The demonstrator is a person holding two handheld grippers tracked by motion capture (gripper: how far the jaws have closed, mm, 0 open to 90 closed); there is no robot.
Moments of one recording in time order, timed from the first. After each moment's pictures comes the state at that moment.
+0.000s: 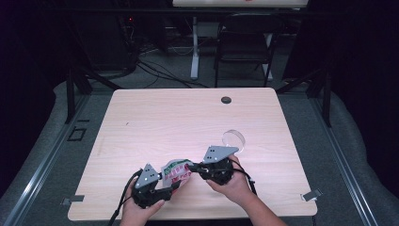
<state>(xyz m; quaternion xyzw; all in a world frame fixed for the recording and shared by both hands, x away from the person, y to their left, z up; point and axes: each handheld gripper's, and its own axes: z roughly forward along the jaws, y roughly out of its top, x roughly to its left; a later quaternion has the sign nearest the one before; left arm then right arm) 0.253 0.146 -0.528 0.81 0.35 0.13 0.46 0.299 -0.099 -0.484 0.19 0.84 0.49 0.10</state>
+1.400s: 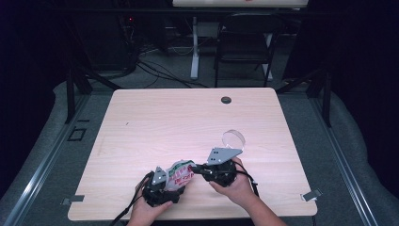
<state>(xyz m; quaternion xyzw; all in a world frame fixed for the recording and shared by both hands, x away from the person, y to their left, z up) 0.275 0.132 -0.582 0.83 0.39 0.12 0.38 0.297 -0.107 -0.490 0.19 0.84 0.50 0.09</state>
